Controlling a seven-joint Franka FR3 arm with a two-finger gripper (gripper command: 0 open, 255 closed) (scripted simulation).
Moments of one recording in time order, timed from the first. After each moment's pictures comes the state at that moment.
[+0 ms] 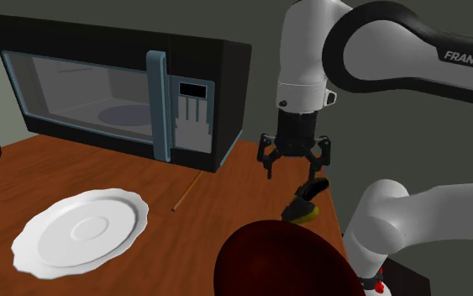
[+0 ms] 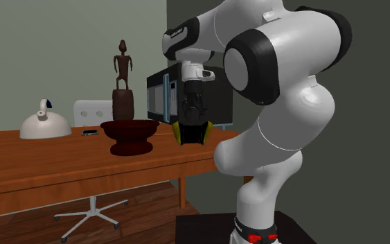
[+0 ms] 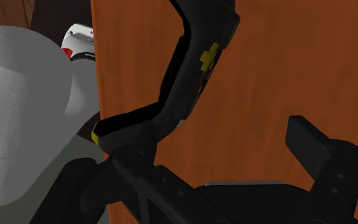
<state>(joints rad) -0.06 -0.94 0.43 -2.37 0.33 1.37 1.28</state>
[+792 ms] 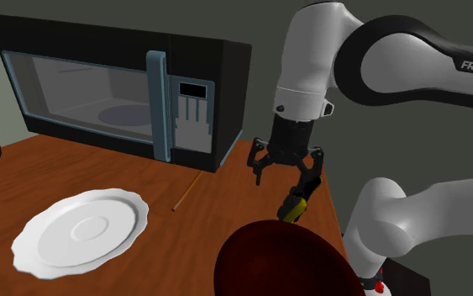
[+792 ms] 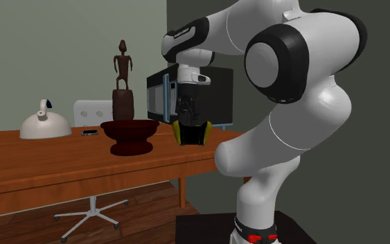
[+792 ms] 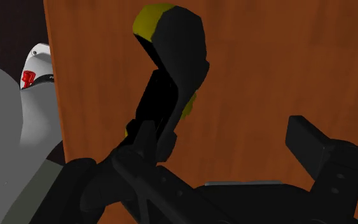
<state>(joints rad) 0.08 -0.94 0.39 -2.44 0.37 1.53 1.38</state>
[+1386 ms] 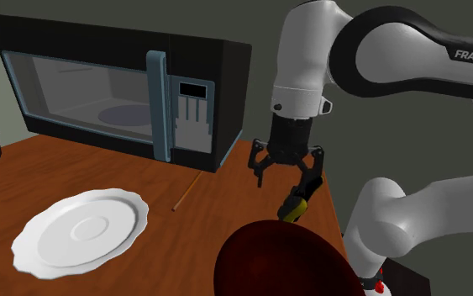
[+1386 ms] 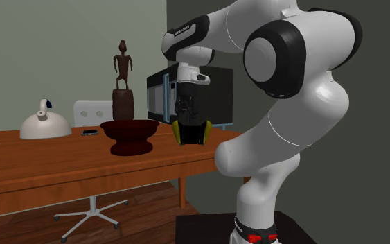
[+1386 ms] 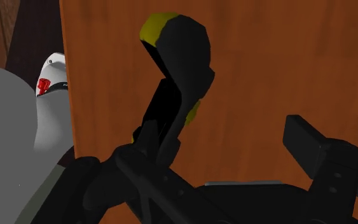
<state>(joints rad) 0.09 -0.90 0.38 -2.41 0.38 1.49 1.40</state>
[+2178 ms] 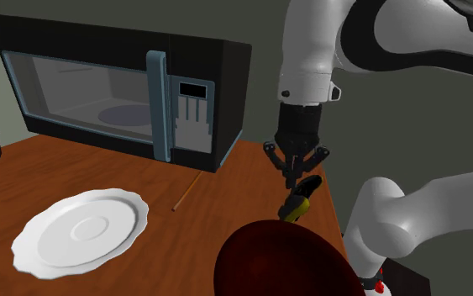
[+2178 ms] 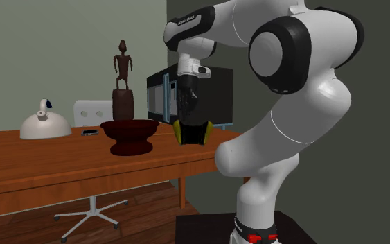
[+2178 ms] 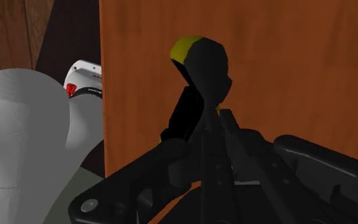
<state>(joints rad) 0.13 -0.88 0.33 -2.33 0.37 1.38 1.44</state>
